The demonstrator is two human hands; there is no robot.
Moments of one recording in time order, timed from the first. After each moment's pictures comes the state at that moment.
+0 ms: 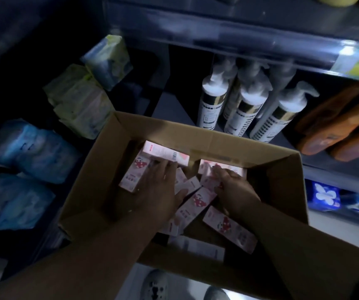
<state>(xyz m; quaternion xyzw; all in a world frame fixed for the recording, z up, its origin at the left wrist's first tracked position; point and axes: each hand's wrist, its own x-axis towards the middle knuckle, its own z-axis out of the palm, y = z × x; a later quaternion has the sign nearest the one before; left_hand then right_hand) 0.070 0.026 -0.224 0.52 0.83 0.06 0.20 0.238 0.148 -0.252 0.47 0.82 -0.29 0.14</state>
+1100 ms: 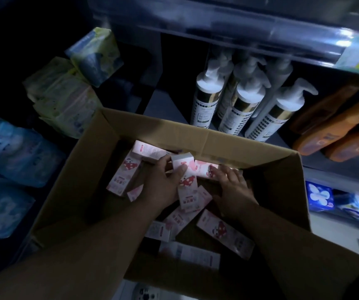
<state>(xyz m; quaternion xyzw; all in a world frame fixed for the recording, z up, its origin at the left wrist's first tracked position) 0.076 0.061 -0.223 0.25 0.76 0.40 0.44 0.245 0.153 -0.266 0.49 0.81 -0.30 0.15</state>
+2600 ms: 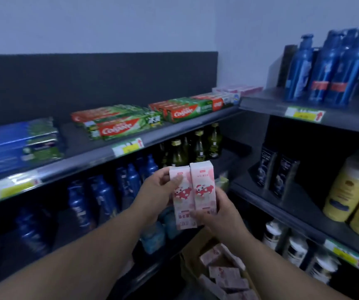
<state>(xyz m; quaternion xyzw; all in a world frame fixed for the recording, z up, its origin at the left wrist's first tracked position) 0.098 -0.186 0.247 0.19 0.70 0.67 0.16 0.189 -0.038 0.187 0.11 0.73 -0.66 -0.15</state>
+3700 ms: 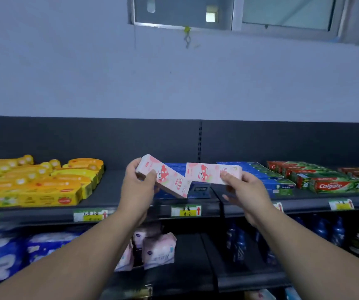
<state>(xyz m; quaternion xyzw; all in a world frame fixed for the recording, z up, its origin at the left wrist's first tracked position) 0.153 -0.770 0.378 -0.03 0.64 0.71 -0.29 0.116 -0.542 0.375 -0.03 0.66 -0.74 -0.11</state>
